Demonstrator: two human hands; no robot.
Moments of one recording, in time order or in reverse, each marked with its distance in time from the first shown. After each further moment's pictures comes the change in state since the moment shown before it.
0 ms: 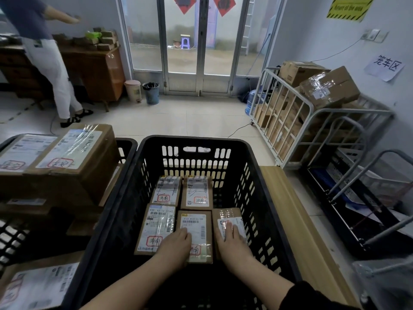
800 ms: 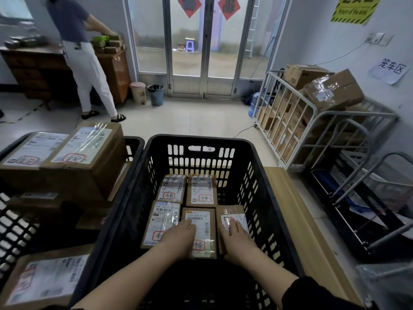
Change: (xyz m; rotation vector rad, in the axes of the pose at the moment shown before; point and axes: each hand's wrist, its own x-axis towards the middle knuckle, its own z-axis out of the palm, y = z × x) left_hand -0.011 -0.002 -0.025 -0.123 -0.013 -0.033; right_hand -0.004 0.005 -0.010 0.083 -0.039 -0.045
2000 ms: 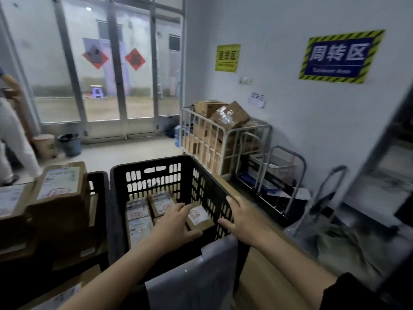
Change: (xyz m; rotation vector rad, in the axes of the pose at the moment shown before) left_hand -0.151 0.030 -0.072 -0.211 0.338 0.412; right_hand -0.225 -0.063 -0.030 0.325 0.637 0.392
